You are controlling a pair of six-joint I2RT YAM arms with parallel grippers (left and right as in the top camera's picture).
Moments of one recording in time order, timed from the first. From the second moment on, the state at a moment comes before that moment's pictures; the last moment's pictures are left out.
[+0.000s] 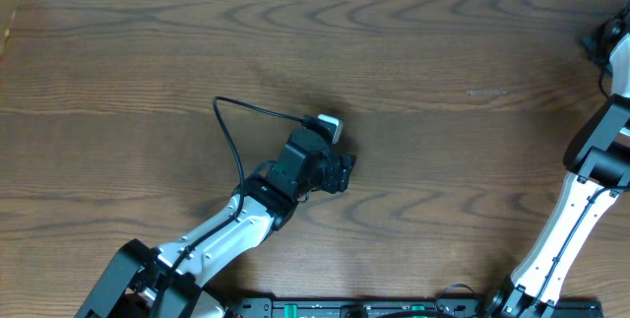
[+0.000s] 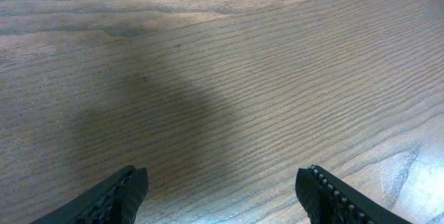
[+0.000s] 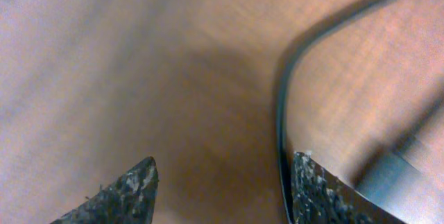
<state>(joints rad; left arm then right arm) -0.62 1.45 0.58 0.13 0.10 -0.33 -0.47 2.67 2.34 -0.65 0.15 0.49</state>
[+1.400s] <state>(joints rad) -0.57 1.45 0.58 0.05 0.13 -0.33 -0.37 2.83 2.96 -1.15 0.14 0.37</state>
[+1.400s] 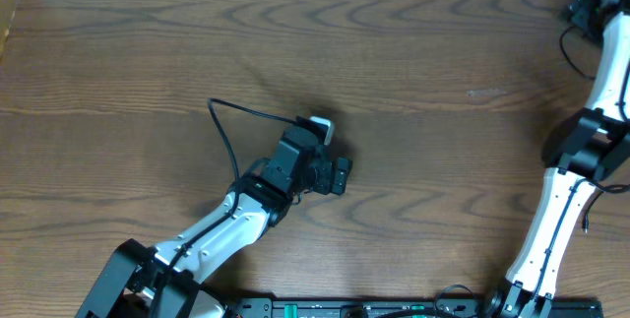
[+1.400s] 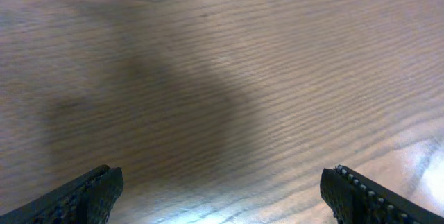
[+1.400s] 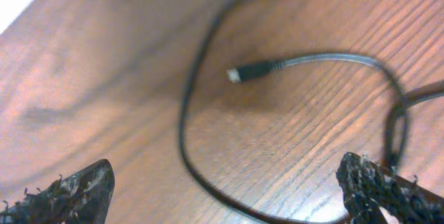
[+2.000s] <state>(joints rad) -0.56 1.45 0.58 0.06 0.18 -0.33 -0.34 2.72 3.00 -1.37 0.03 0.21</state>
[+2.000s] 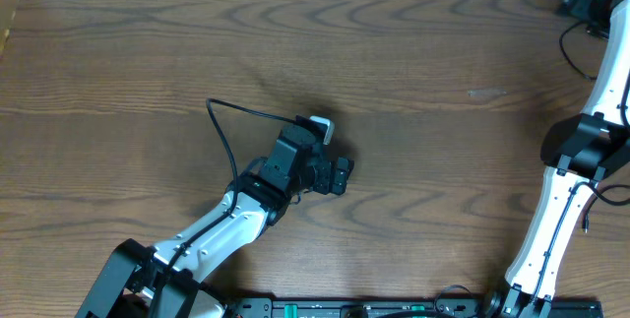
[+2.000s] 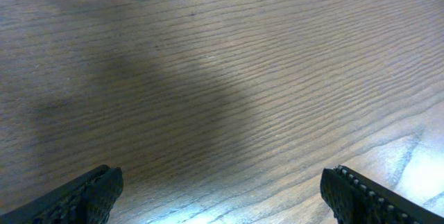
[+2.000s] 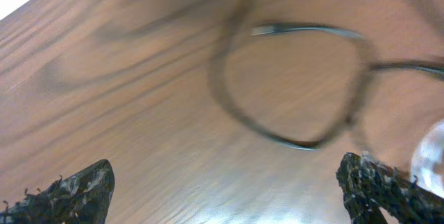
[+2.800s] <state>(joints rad) -0.56 1.45 0.58 0.08 0.21 -0.33 -0.32 2.72 2.60 -1.14 -0.20 0.01</state>
